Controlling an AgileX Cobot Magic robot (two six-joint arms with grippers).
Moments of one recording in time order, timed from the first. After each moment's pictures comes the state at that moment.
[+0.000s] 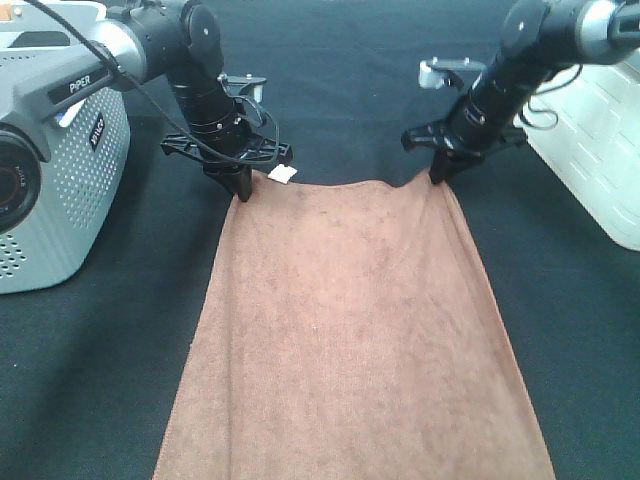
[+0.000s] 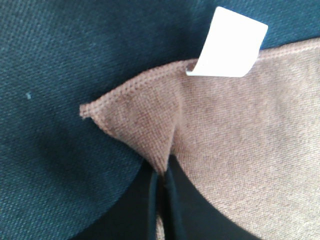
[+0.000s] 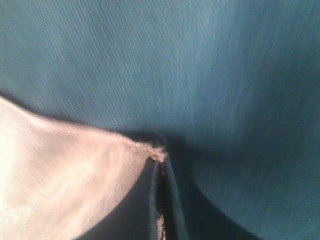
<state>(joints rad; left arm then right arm) -0.34 2.69 -2.47 -0.11 1.21 -0.05 0.16 2.40 -1.90 0.21 0.79 -0.25</state>
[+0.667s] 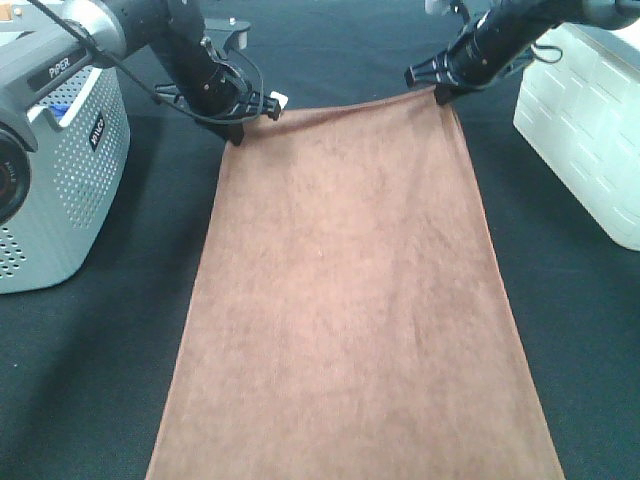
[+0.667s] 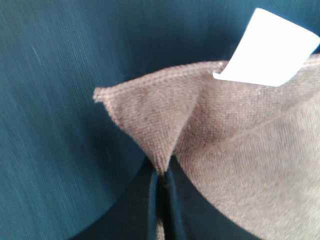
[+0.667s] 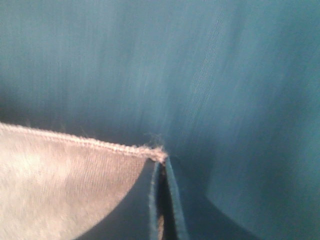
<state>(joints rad) -0.31 2.69 -2.59 -0.05 1.03 -0.02 0.16 2.40 -2.06 0.11 0.57 -0.25</state>
